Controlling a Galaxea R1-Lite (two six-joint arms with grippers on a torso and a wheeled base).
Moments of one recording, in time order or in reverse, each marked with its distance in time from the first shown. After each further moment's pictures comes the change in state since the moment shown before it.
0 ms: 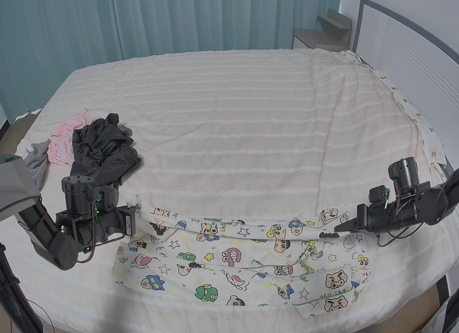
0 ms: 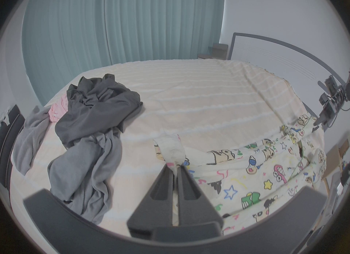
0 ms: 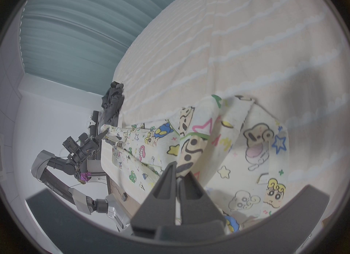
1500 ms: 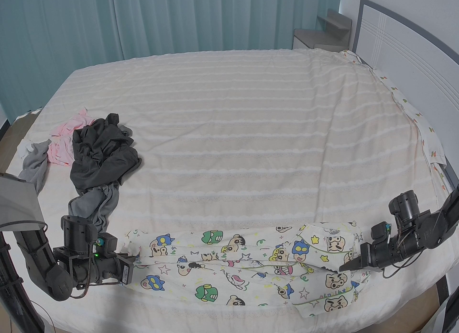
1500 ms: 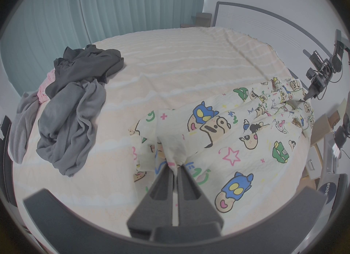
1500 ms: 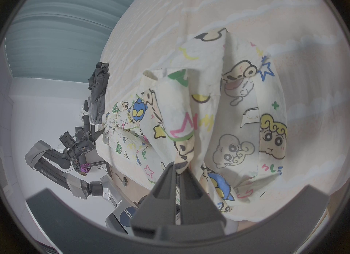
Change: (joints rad) left arm -0.011 0.036 0.306 -0.088 -0.071 0.123; right arm -0.024 0.020 0.222 -0.002 0.015 -0.086
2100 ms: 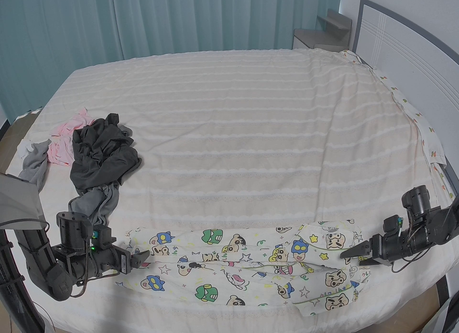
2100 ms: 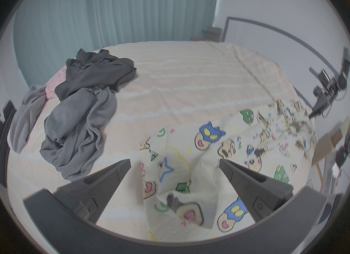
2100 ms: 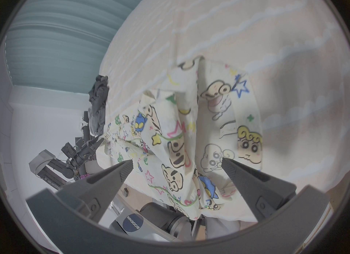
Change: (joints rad) left arm 0.022 0.027 0.009 -0.143 0.004 -0.092; right arm -0.082 -0.052 0.009 0.002 0.003 0.007
